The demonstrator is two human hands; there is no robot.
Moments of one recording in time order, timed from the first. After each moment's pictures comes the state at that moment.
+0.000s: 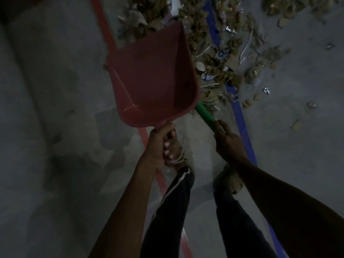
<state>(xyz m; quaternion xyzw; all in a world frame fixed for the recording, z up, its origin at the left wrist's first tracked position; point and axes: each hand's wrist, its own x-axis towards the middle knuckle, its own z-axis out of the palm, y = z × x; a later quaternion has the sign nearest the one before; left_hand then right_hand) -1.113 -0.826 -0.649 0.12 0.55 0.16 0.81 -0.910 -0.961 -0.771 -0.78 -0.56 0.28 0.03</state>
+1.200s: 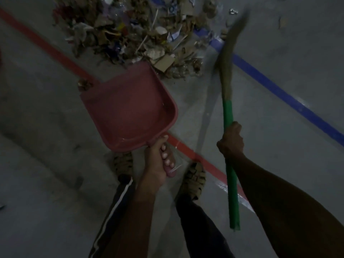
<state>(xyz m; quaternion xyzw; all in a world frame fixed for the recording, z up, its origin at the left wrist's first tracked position) -1.305 -0.902 -0.716 0.24 0.59 0.01 0.77 -1.173 -1.087 -0.814 -0.94 0.02 0.33 0.12</state>
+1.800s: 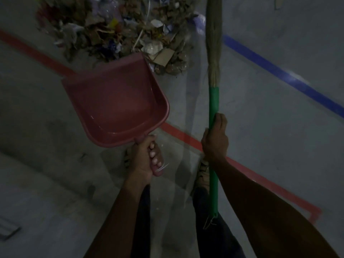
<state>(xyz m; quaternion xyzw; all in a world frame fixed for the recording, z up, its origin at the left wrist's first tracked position) -1.348 -0.803 -0.717 0.29 0.56 -0.06 0.77 -1.261 -0.992 -0.823 -0.96 0.02 0.19 0.22</state>
